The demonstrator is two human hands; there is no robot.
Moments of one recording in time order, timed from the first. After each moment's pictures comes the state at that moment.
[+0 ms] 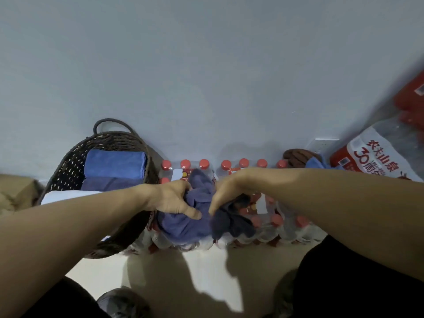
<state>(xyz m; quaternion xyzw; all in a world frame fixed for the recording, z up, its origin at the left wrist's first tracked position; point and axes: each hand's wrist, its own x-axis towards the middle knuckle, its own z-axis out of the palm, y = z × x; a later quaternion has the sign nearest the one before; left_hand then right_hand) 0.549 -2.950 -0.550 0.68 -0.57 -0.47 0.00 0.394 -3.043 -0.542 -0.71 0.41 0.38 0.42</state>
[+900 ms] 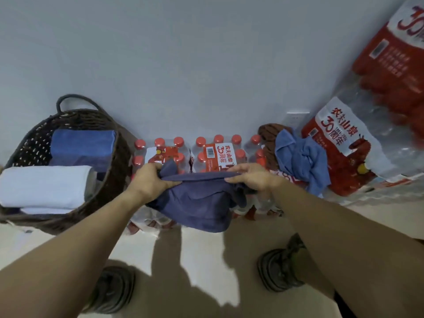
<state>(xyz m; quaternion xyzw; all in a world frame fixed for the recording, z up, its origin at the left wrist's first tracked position) 0.518 -2.927 -0.612 0.76 -0.53 -0.29 0.23 0.244 -3.023 -0.604 -0.59 0.54 -0.08 0.60</state>
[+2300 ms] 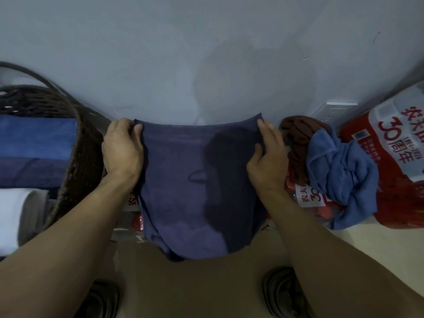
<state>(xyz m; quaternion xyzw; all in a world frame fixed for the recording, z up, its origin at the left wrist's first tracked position) 0.562 -3.025 -0.667 0.84 -0.42 -0.02 0.34 0.286 -3.086 -0.660 -0.70 0.58 -0.37 0.19</state>
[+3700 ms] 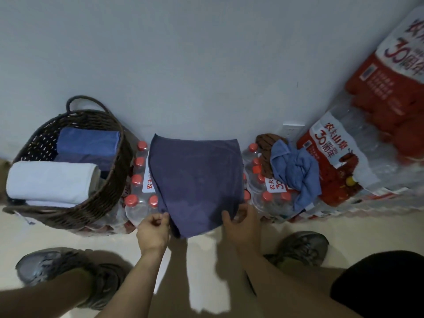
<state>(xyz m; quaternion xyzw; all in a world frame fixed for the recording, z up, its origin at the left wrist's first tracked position) 0.445 -2.840 -0.689 0.82 -0.14 -0.32 0.44 0.247 -2.900 -0.664 -0.55 0.70 -0.30 0.35</state>
